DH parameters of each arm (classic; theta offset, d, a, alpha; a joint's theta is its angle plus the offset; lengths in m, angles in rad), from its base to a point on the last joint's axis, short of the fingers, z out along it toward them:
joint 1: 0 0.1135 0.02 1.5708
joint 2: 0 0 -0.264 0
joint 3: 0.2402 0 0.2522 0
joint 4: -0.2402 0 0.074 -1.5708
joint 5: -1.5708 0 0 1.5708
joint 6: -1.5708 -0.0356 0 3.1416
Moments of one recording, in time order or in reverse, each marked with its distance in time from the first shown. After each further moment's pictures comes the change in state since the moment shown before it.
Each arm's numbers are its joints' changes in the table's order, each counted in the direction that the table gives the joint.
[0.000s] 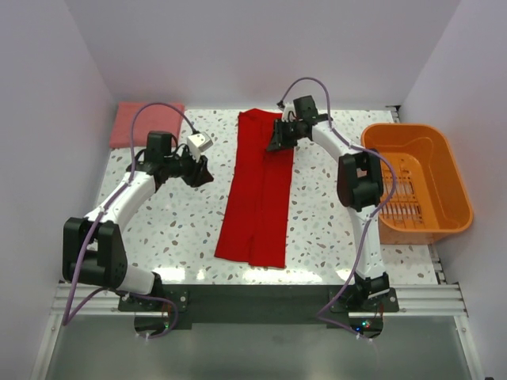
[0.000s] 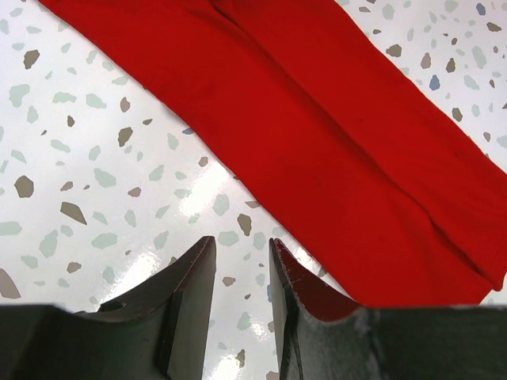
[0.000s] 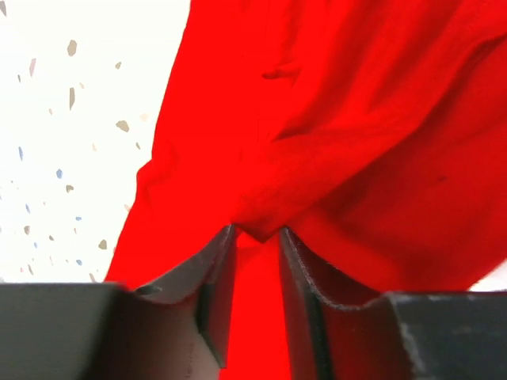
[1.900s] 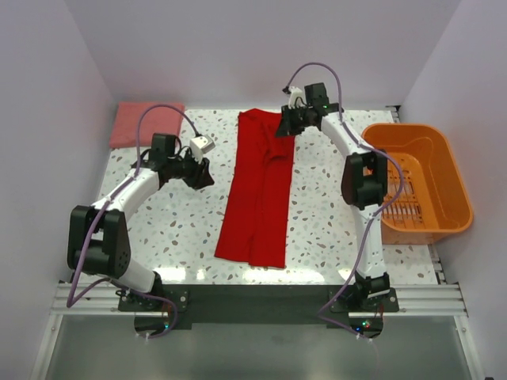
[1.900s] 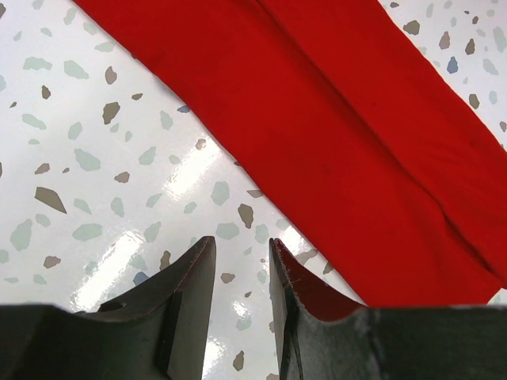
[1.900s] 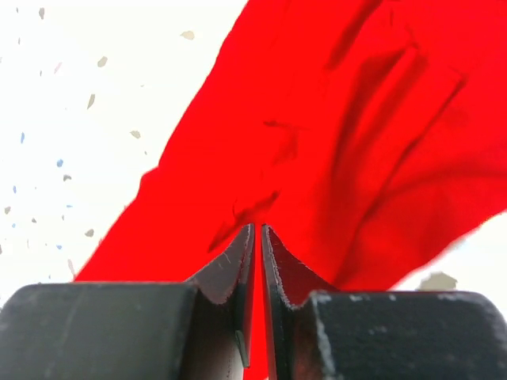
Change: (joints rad) left arm 0.000 -0.078 0.004 0.000 0.011 0.000; right arm -0.059 0.000 0.140 -0.071 0.074 0.193
